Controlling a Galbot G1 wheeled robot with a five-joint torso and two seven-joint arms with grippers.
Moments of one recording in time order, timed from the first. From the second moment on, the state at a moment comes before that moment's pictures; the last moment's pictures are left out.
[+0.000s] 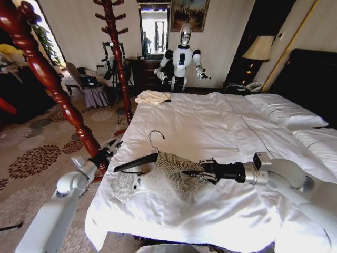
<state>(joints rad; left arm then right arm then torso) 1.33 -1.01 -0.64 -1.85 -0.52 0.09 0.44 -1.32 0.31 0.61 2.21 1.03 -0.04 -0.80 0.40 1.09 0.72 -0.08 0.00</state>
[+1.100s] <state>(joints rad) 1.79 -1.17 -0.80 -2.31 0.41 -0.32 0.57 -1.31 0.41 0.62 2.22 1.06 -0.02 -0.78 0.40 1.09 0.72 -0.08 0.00</state>
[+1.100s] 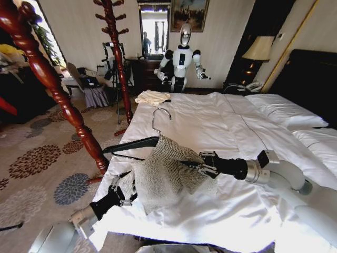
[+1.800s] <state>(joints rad) 1.64 -1.30 -0.56 -2.20 0.69 -0.31 0.45 -1.33 0.41 0.62 2.23 1.06 -0.03 -0.76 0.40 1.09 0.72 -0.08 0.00</state>
